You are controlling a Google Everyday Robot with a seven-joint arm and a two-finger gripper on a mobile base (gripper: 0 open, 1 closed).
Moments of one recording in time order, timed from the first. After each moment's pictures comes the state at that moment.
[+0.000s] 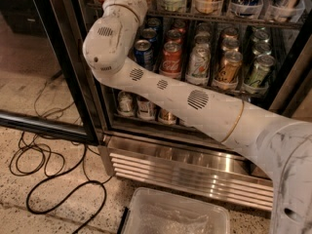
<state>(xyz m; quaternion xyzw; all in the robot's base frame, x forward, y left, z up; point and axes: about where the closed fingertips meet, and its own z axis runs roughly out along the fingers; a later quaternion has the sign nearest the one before) 0.740 0.018 1.106 0.02 0.51 -0.21 0.83</state>
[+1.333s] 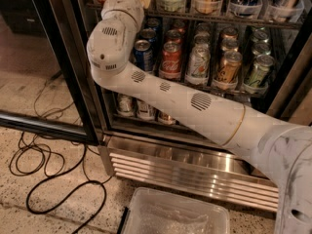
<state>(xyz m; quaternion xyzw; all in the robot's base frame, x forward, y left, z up) 0.756 0.038 1.070 -0.01 0.58 -0.16 0.80</state>
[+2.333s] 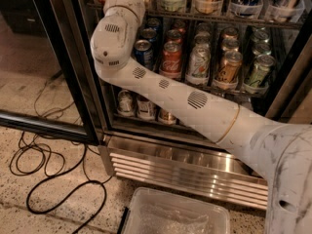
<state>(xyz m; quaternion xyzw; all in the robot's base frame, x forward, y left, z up) 0.772 0.032 1.081 -0.01 0.55 -0.17 0.82</state>
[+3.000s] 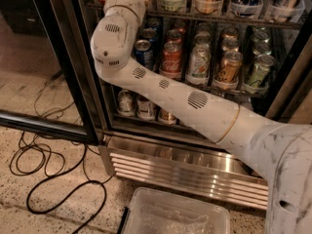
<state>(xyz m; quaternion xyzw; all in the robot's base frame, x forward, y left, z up) 0.772 0.032 1.081 -0.01 0.55 -0.17 0.82</state>
